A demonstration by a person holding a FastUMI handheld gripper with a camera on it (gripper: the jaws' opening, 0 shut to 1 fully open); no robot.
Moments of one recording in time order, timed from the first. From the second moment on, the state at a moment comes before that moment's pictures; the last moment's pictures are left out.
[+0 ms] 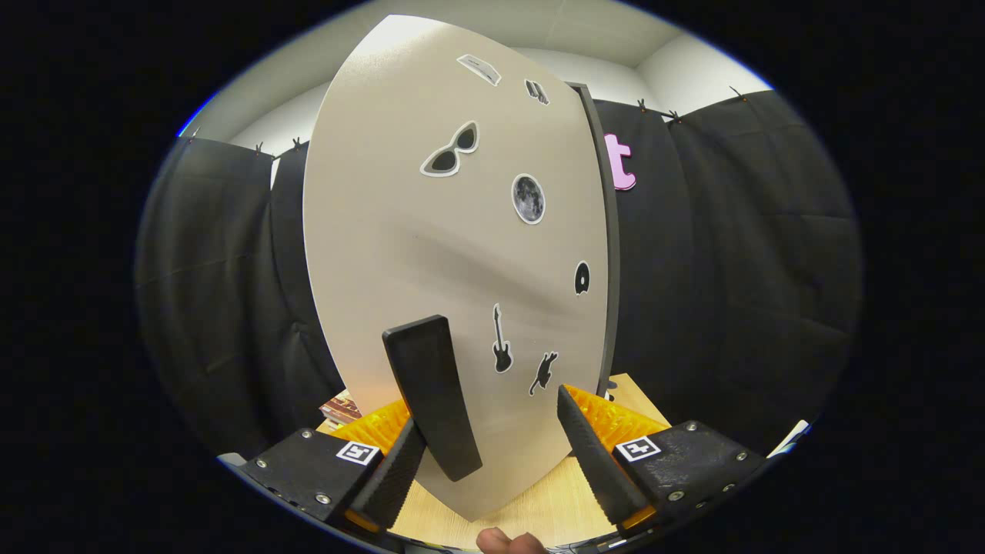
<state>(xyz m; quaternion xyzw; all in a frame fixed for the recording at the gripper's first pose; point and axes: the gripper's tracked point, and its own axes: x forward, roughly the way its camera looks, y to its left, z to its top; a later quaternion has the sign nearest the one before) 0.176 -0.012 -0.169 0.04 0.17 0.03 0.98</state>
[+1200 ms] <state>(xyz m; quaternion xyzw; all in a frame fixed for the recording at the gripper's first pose) 0.265 0.091 -0.178 0.05 0.18 0.11 0.98</state>
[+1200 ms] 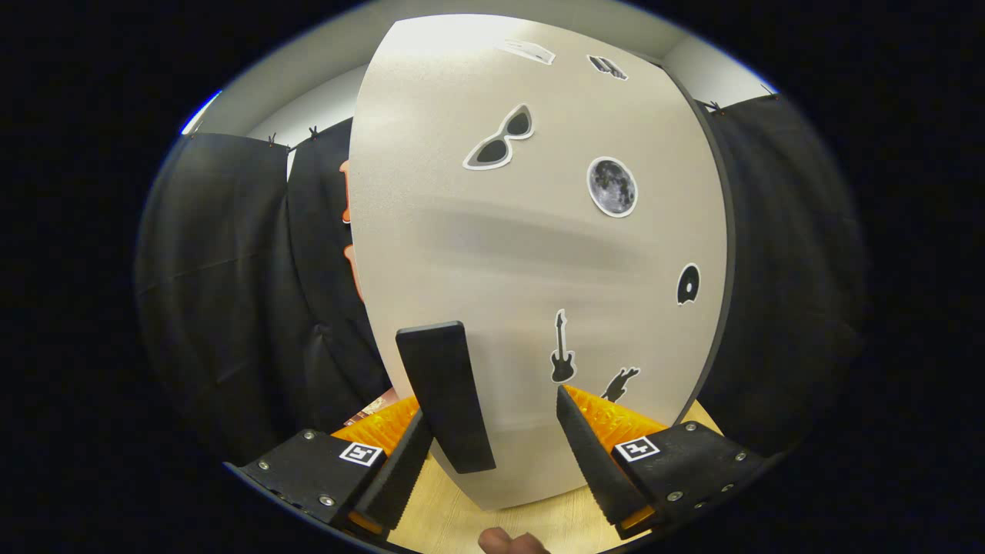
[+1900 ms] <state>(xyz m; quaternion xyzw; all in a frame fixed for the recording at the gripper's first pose) 0.312 0.119 -0.189 0.04 0.18 0.12 0.98</state>
